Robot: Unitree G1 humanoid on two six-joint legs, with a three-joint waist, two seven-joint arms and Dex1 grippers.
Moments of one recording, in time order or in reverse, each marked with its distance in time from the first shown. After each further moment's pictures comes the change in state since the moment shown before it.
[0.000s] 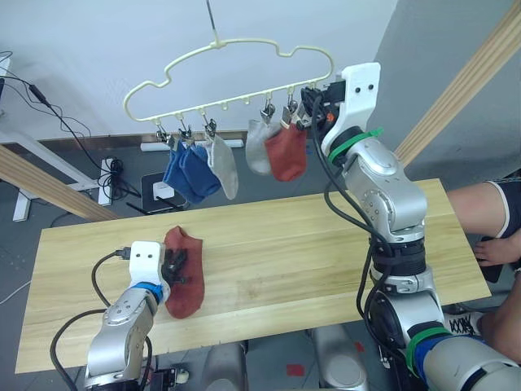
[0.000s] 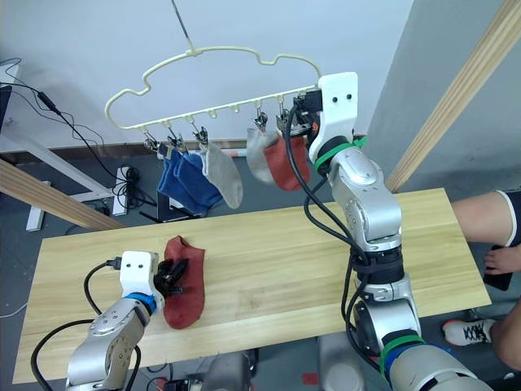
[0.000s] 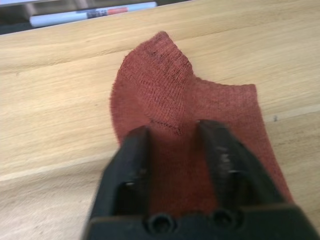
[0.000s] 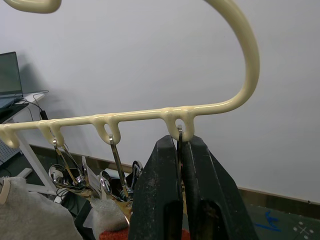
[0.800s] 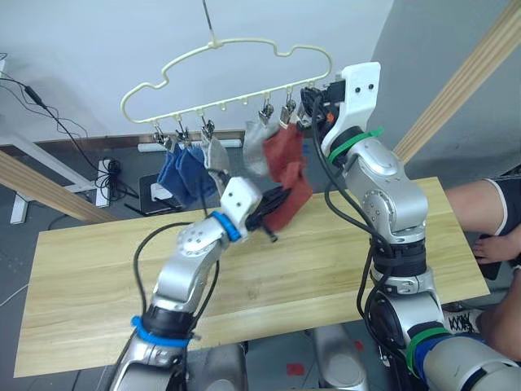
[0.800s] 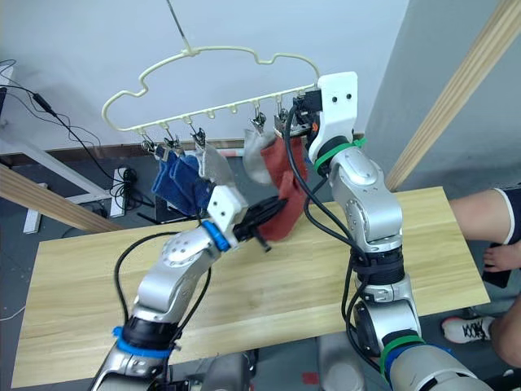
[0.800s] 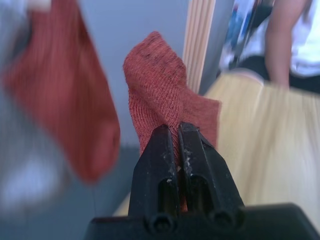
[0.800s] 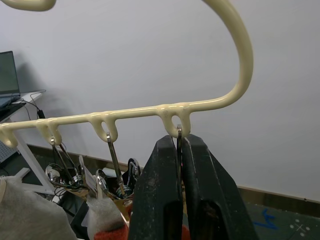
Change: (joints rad) left arm -0.535 -0.120 -0.391 0.073 0.073 -0.235 -0.291; right arm 0.001 -0.005 0.001 -0.018 0.000 0.016 -0.002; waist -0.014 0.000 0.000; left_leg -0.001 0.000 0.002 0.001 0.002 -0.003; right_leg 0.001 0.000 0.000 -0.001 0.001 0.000
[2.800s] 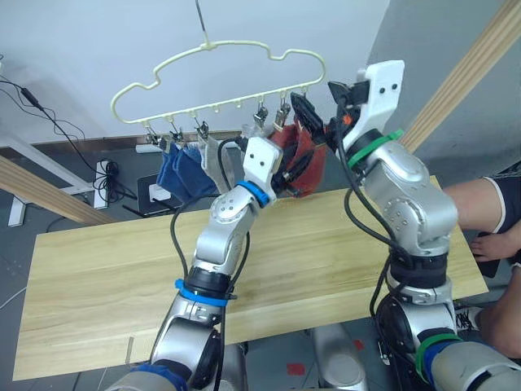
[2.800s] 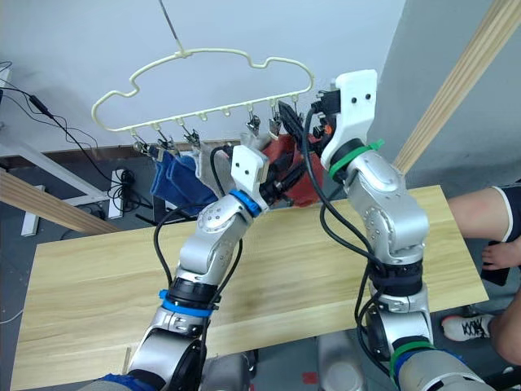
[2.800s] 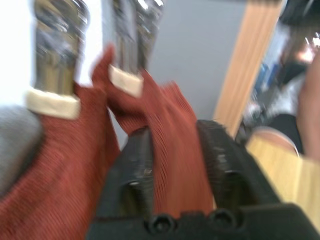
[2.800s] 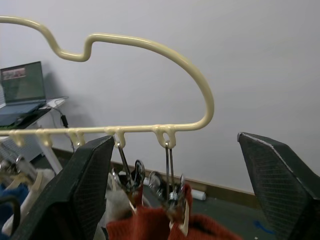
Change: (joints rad) left arm -0.136 -0.092 0.020 0.128 -0.010 -0.005 0.038; right arm 0.105 -0.123 -0.035 -0.224 0.167 0.114 0.109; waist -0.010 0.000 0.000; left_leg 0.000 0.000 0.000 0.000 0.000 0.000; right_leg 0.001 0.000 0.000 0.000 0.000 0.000
